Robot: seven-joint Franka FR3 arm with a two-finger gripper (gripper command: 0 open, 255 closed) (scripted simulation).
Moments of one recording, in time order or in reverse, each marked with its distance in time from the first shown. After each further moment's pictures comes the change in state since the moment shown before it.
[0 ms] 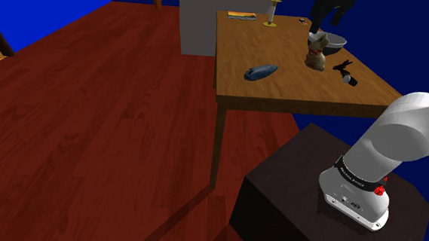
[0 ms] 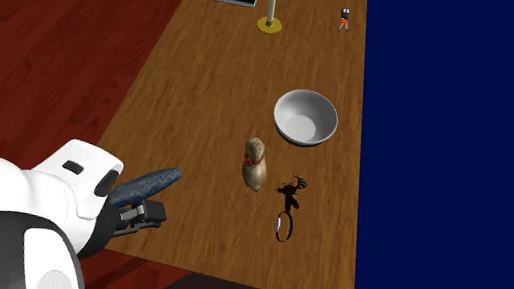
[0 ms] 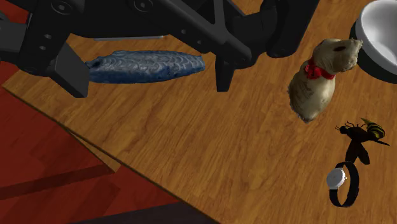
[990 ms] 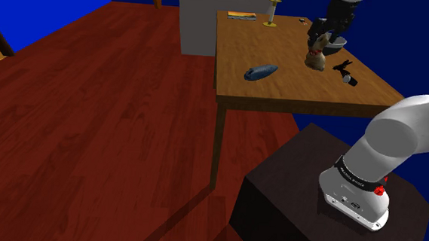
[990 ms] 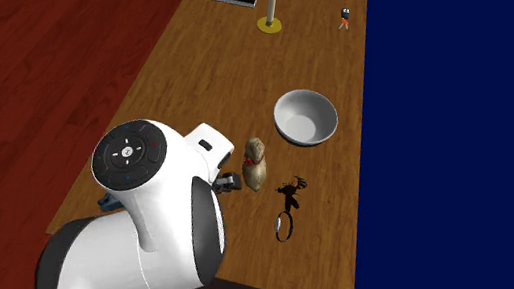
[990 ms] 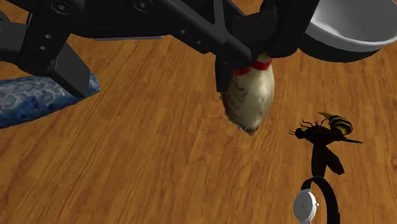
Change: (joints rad) arm -0.155 0.072 -0.201 -0.214 -0.154 0.418 -0.002
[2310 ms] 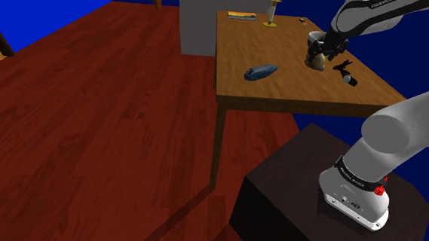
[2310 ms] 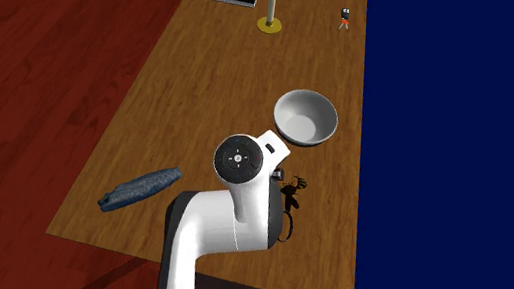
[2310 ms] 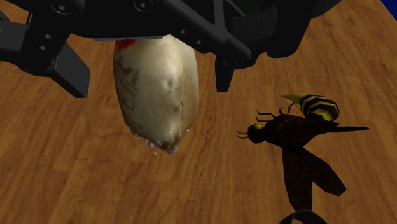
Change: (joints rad) arm -0.118 0.281 -0.207 -0.094 -0.100 0.499 0.020
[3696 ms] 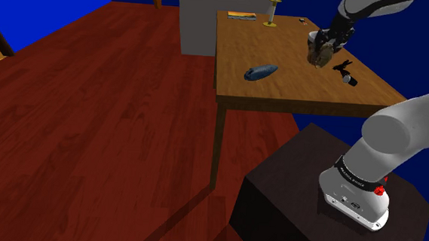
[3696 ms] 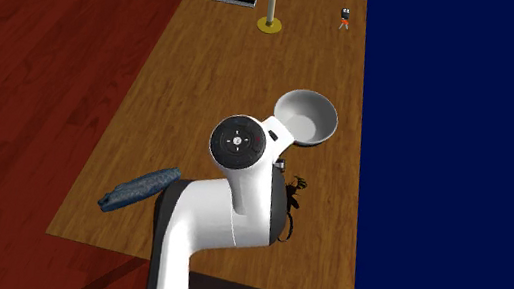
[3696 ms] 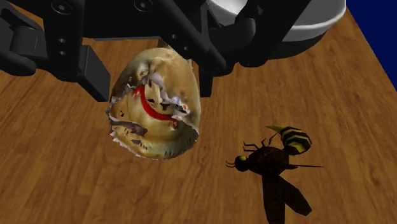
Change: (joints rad) arm 0.010 -0.062 0.024 0.087 0.025 -0.147 -0.016
